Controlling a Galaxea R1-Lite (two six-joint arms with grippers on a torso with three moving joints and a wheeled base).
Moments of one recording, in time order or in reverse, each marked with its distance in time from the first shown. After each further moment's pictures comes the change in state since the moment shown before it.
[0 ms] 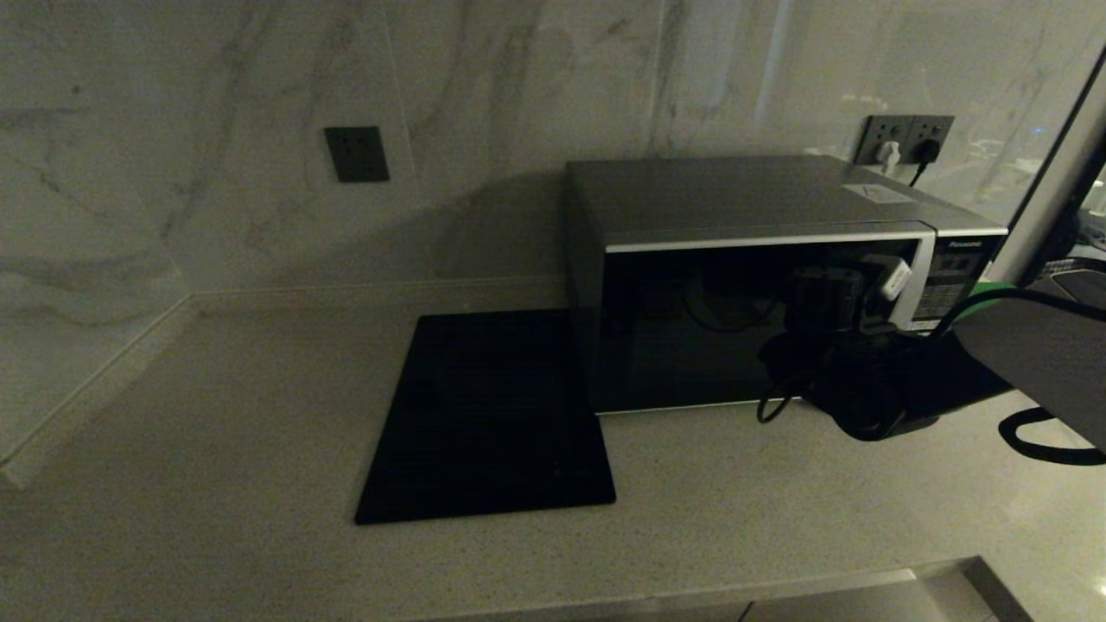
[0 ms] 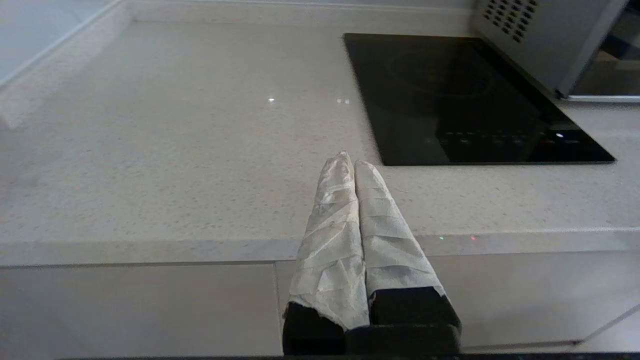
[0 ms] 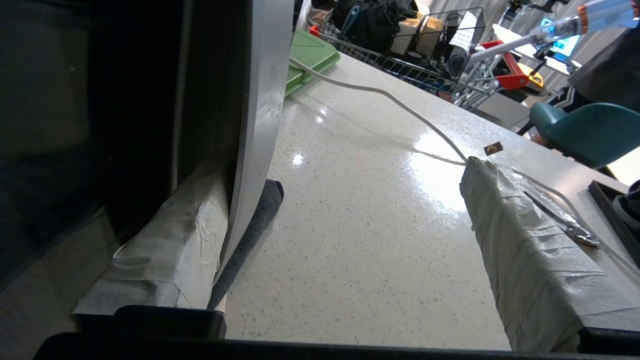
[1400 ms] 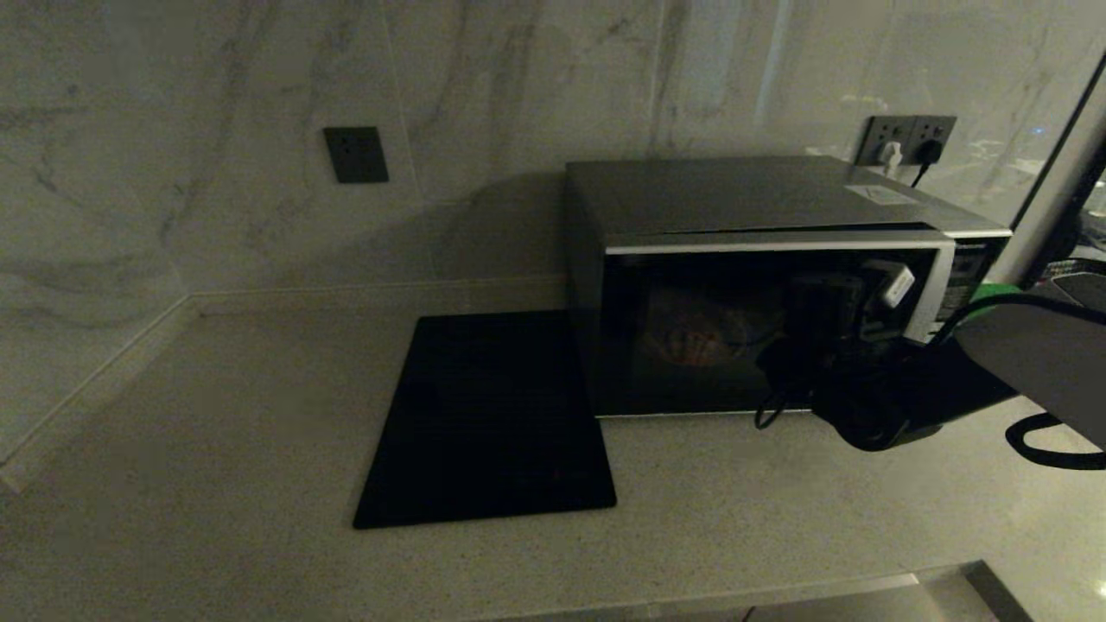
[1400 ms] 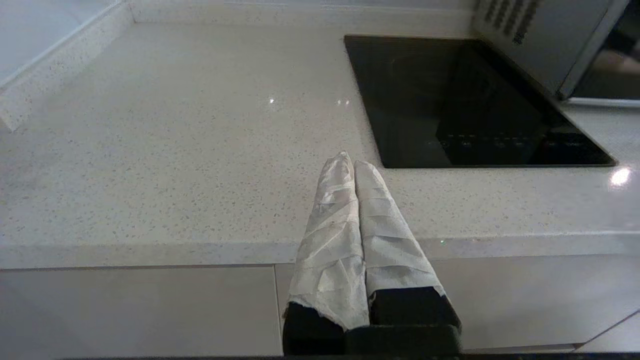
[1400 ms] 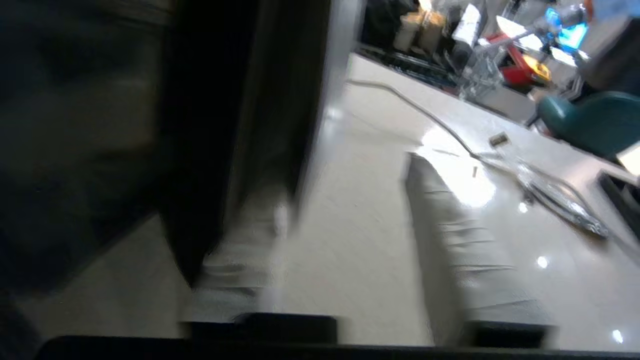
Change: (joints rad) left arm 0.000 0.000 0.000 0.000 0.000 0.000; right arm 0.003 -0.018 0.053 -0.043 -0.012 0.003
